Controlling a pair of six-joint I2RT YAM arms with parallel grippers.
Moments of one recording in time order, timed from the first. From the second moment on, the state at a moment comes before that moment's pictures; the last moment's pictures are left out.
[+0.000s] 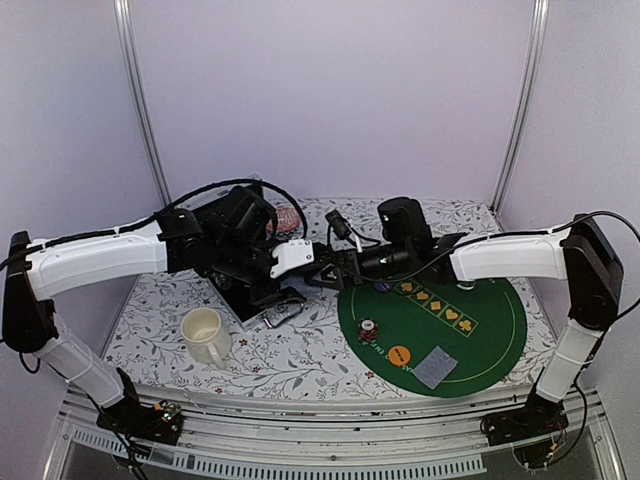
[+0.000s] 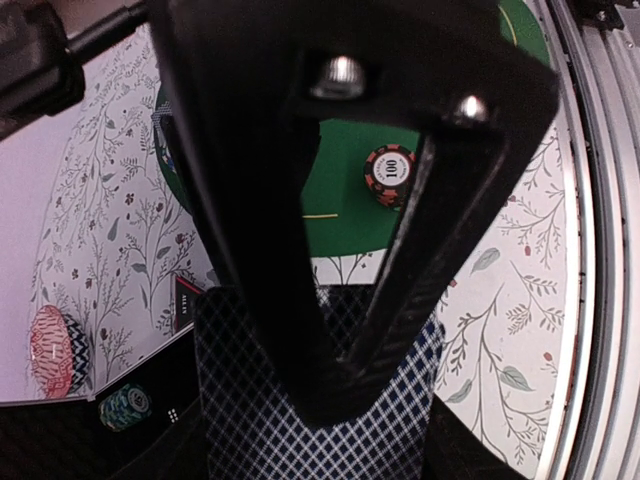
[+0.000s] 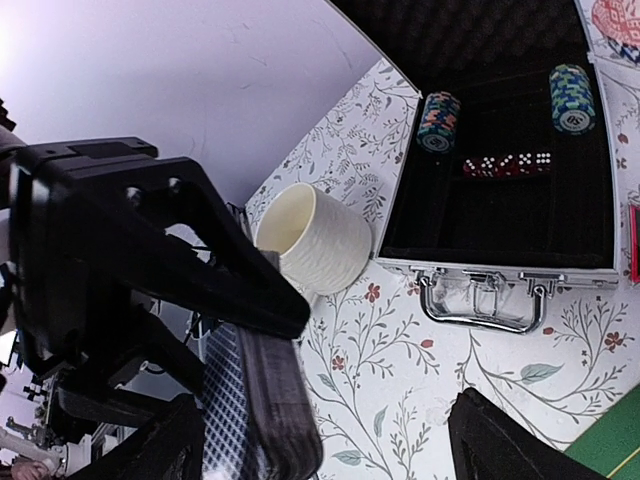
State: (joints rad) left arm -0.91 1.50 1.23 -0.56 0.12 0.57; right arm 0.82 1.76 1.16 0.16 -0.67 0.49
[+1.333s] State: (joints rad) left arm -0.91 1.49 1.21 -0.56 0.11 0.57; right arm 0.82 1.72 1.26 -0.14 -0.61 0.38
